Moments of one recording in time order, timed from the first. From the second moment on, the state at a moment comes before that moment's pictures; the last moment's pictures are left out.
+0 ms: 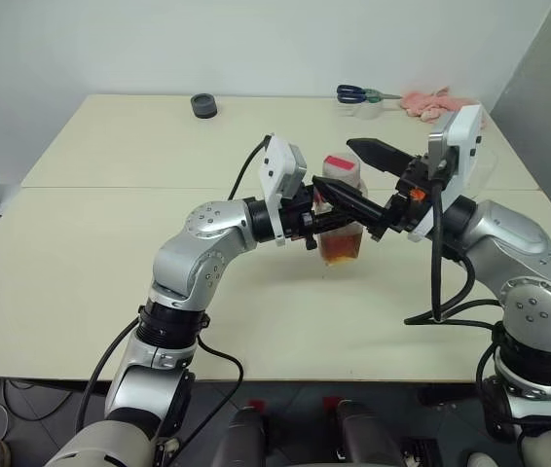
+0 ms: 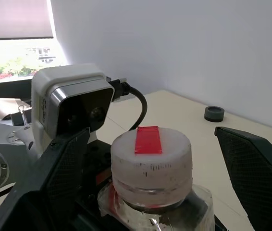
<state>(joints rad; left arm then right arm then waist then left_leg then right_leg) -0.72 0.28 -0.13 -0.13 -0.50 0.56 -0.84 -0.61 -0.42 -0.11 -0.60 0.75 0.88 0.43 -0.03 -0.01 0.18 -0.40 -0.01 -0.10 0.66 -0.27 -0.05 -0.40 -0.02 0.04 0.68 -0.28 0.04</state>
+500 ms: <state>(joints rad) -0.72 0.29 -0.13 -0.14 -0.50 0.56 -0.84 -0.61 -0.47 -0.12 -0.56 0.77 0.88 0.44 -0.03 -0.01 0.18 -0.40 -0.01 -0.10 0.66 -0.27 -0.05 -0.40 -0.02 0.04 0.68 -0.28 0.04</state>
